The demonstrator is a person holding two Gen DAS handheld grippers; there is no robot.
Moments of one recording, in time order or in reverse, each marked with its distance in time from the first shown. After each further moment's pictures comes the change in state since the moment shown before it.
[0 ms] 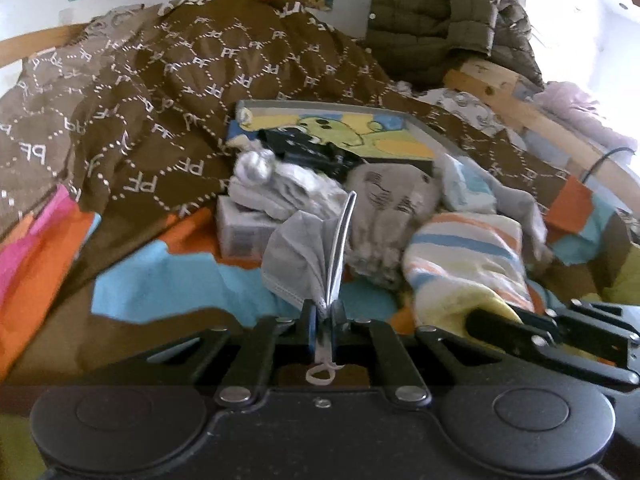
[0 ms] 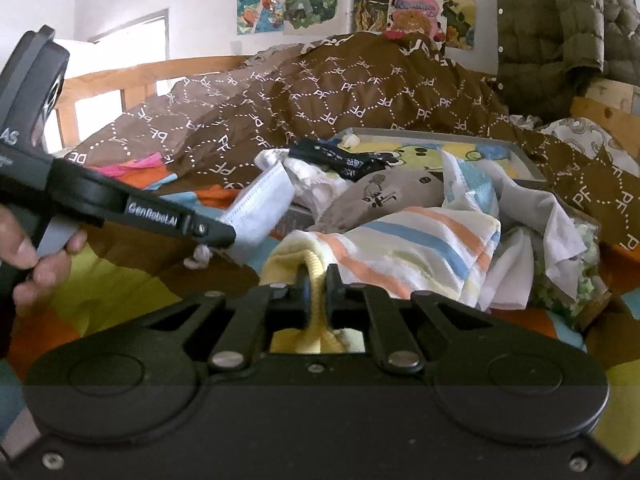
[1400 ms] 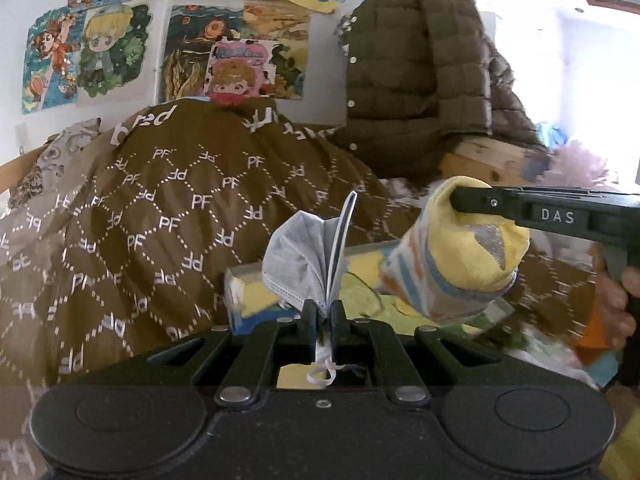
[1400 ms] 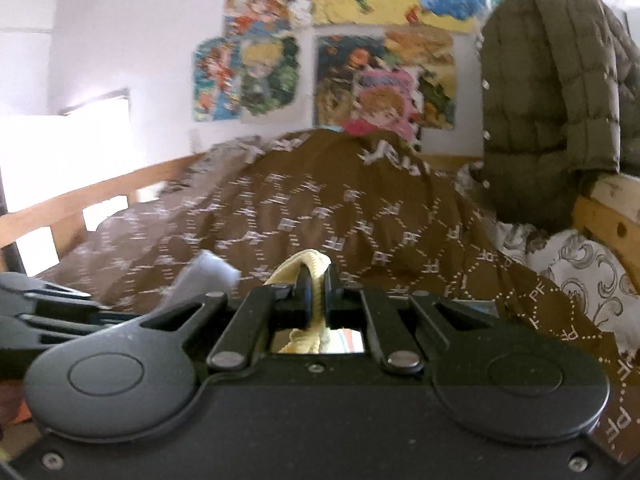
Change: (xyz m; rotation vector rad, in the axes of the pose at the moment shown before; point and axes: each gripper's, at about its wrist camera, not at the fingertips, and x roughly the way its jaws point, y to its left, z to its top) left arm 0.070 0.018 0.191 0.179 -0.221 0.000; right arm 0.124 -0.134 0.219 0.048 -0.170 -0.048
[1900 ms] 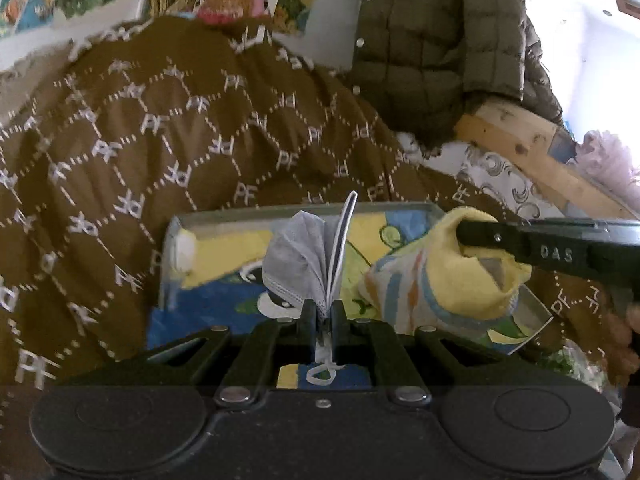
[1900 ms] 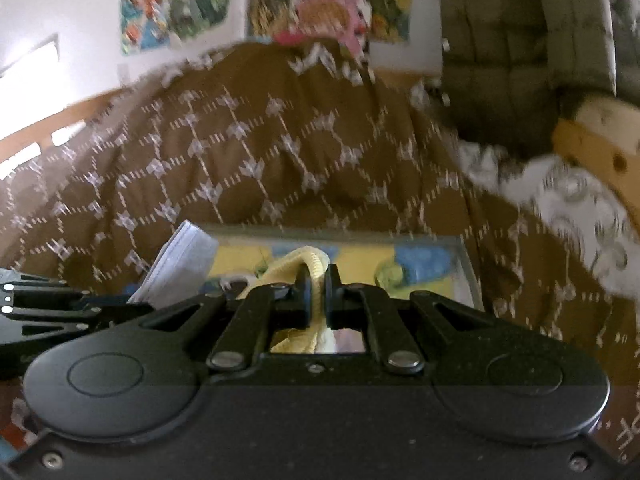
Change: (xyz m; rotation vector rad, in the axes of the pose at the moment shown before) left arm 0.133 0.004 -0.020 -0.121 0.153 -0.080; right arm 0.122 -0.049 -0.050 0.052 0.252 -0.132
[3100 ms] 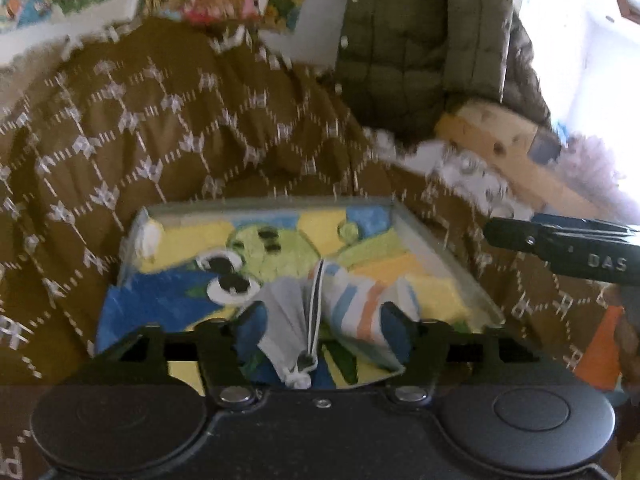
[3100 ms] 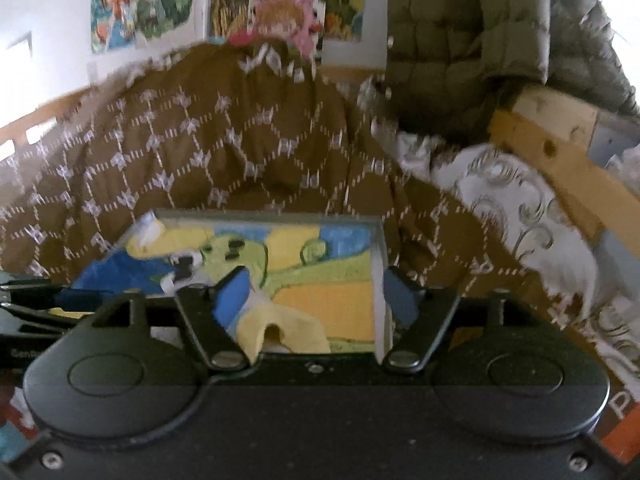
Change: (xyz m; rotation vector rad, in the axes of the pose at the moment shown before) left arm -0.027 -0.051 -0.002 -0.020 -0.024 0.001; right arm -0.098 -0.050 -0.015 0.016 -0.062 -0.102
